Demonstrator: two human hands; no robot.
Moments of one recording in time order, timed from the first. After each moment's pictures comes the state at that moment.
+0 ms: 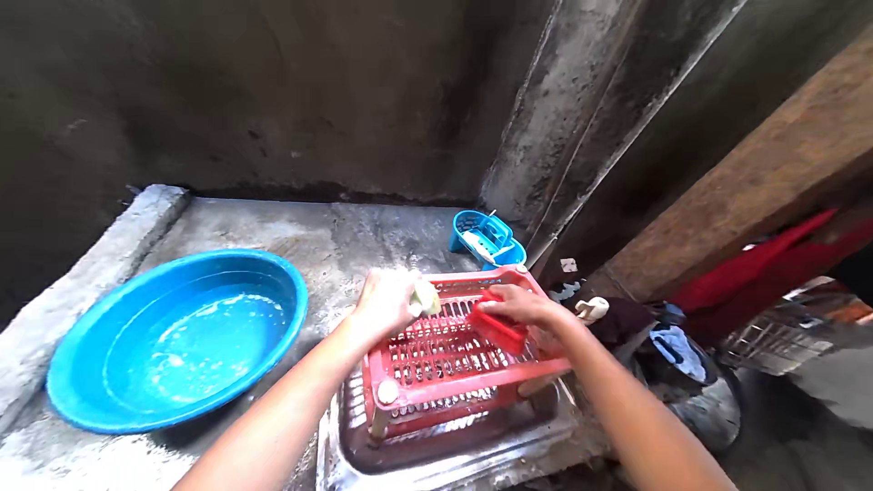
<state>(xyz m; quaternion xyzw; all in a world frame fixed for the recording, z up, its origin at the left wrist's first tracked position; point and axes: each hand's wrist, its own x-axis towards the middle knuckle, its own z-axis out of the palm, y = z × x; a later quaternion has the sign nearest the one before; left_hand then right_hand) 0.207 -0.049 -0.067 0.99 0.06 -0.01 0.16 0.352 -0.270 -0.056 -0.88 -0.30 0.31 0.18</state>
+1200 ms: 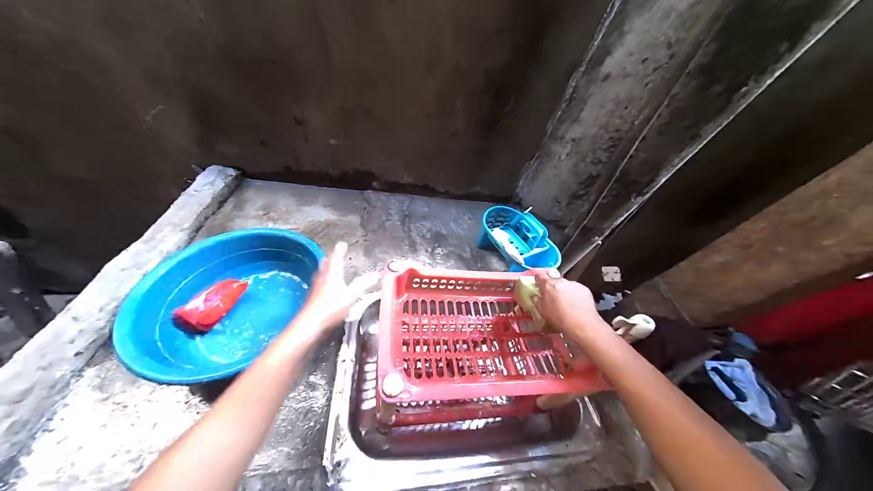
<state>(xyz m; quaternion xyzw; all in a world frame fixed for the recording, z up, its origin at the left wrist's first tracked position) 0.151 0.018 -0.112 0.82 0.31 0.14 0.47 0.367 -0.275 -0.067 -0.96 -0.26 0.09 -0.07</state>
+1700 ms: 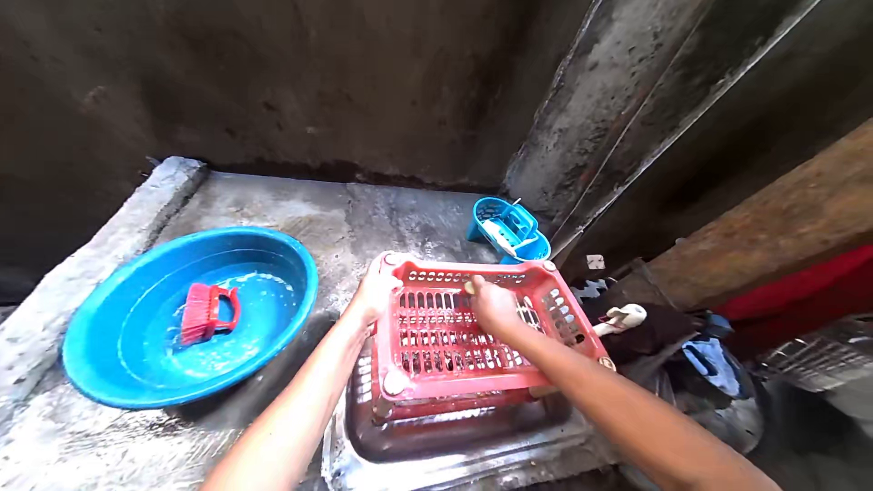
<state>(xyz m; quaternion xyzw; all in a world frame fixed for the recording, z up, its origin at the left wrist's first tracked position) 0.208 -0.023 -0.135 0.63 0.26 0.13 0.72 0.331 -0.202 -0.120 -0.95 -0.27 0.15 0.01</state>
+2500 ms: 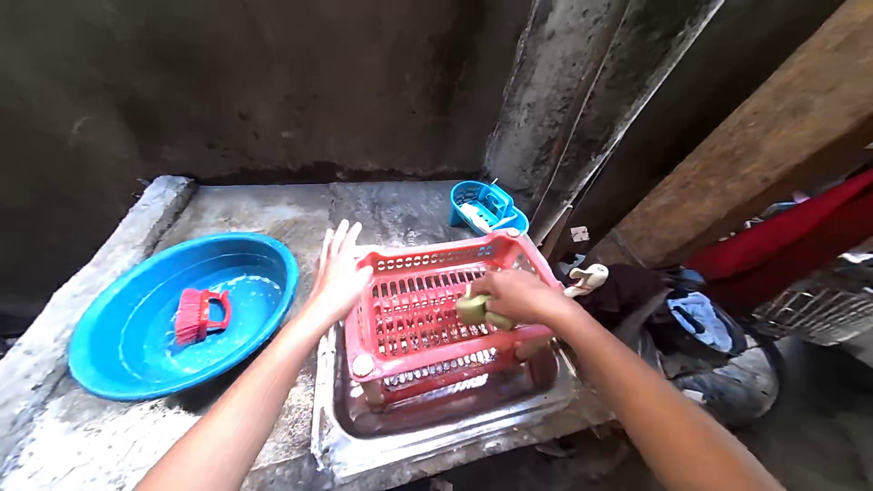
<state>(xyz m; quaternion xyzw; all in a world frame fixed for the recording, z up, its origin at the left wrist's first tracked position) 0.184 -0.033 -0.099 0.91 0.17 0.13 0.35 0.322 -0.294 -0.043 -0.85 -0.47 0.23 0.03</state>
